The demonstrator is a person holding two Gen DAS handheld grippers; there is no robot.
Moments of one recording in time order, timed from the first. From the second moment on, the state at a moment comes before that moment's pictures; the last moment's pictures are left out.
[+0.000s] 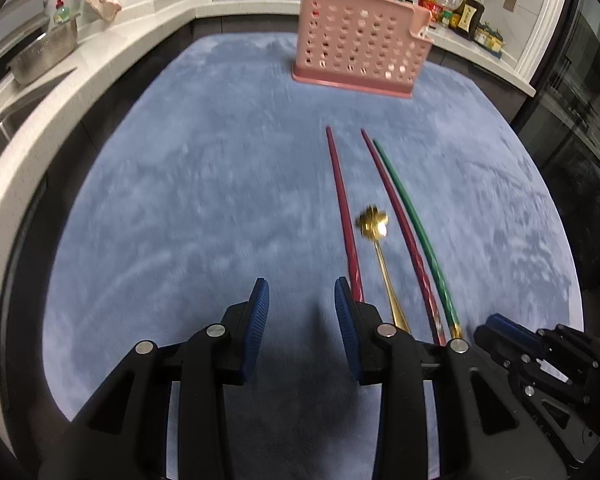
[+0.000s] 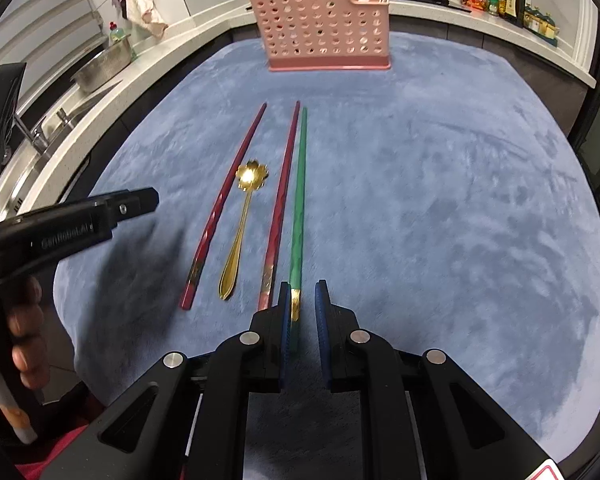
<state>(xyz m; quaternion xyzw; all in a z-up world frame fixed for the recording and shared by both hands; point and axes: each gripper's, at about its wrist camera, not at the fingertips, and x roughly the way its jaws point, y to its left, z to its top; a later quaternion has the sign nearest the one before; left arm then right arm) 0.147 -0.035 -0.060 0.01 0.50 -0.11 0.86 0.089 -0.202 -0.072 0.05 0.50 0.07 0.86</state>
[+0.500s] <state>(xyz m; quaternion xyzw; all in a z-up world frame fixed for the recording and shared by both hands) 0.133 -0.044 -0.082 0.01 0.53 -0.13 0.84 0.094 -0.199 -0.088 0.06 0.52 0.07 0.85</state>
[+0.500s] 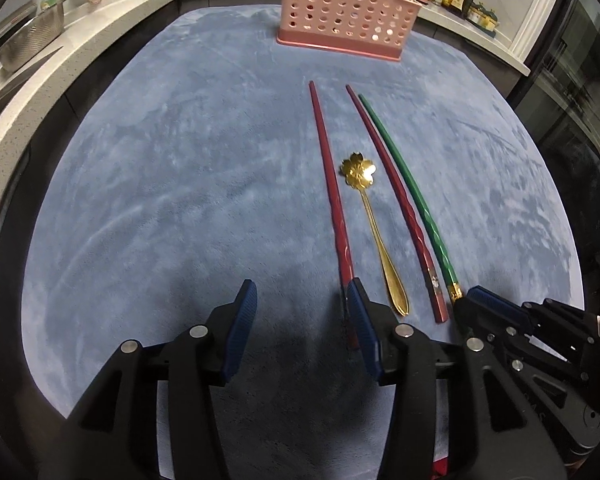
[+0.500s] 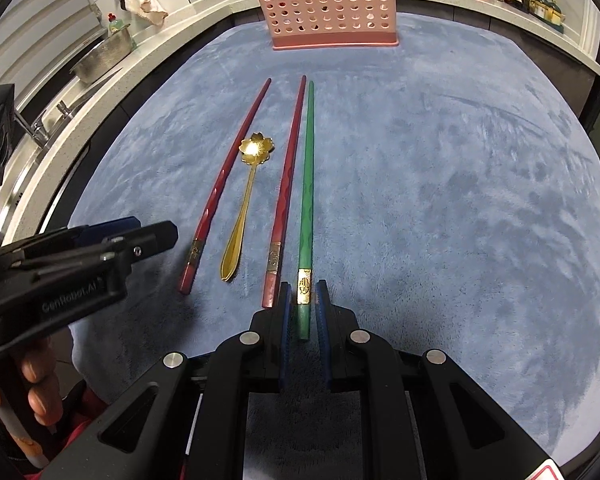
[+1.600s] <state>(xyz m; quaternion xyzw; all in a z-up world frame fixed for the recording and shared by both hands) 0.133 -0.056 -0.099 0.02 0.54 -0.15 0.83 0.095 -0.207 -0.094 0.08 0.53 0.06 0.85</state>
